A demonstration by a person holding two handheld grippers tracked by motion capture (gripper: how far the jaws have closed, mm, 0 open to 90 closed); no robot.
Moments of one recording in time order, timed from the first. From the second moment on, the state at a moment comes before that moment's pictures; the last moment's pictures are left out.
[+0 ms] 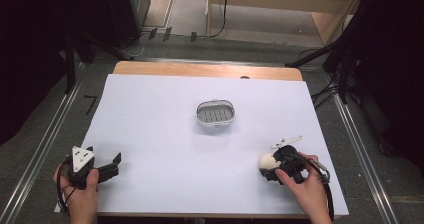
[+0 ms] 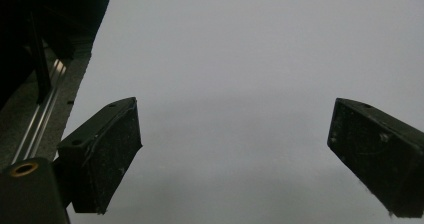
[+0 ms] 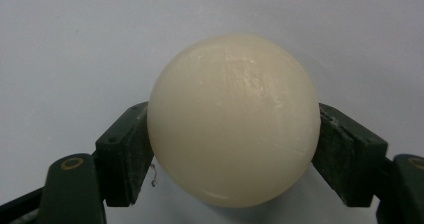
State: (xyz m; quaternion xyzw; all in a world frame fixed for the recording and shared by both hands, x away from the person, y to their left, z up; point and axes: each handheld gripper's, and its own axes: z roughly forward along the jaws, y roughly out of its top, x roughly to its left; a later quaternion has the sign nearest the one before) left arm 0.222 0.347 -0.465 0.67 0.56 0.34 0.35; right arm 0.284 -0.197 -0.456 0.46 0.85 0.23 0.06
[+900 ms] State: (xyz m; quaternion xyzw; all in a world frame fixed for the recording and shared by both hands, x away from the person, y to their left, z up) left arm 0.222 0.348 -0.465 0.67 0.56 0.34 0.35; right arm 0.289 -0.197 -0.433 0.46 0.85 0.25 0.06
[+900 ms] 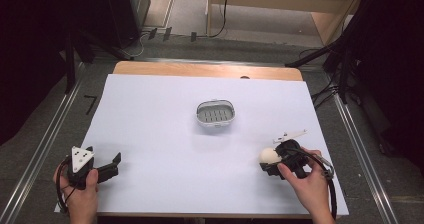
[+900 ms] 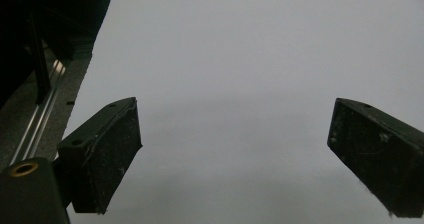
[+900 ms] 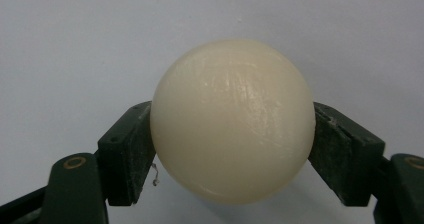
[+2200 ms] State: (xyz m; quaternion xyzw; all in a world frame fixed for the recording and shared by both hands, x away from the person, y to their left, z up) left arm 0.221 0.349 -0.465 0.67 0.56 0.34 0.35; right arm 0.321 -0.170 -0.401 0.44 0.85 0.27 0.08
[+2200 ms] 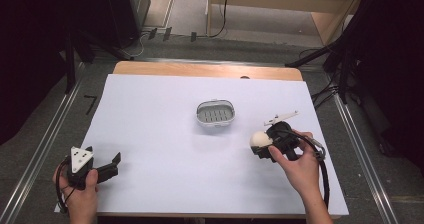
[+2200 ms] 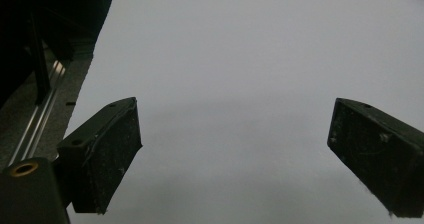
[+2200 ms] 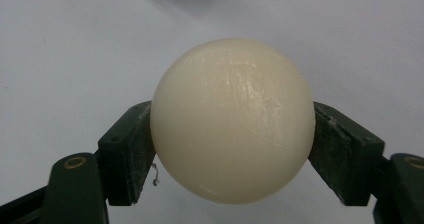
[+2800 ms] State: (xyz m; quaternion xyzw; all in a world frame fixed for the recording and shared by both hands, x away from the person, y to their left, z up) left arm 0.221 0.349 -0.465 0.66 0.56 0.34 0.35; right arm 0.334 -0.158 -0.390 0.44 0.85 0.28 0.08
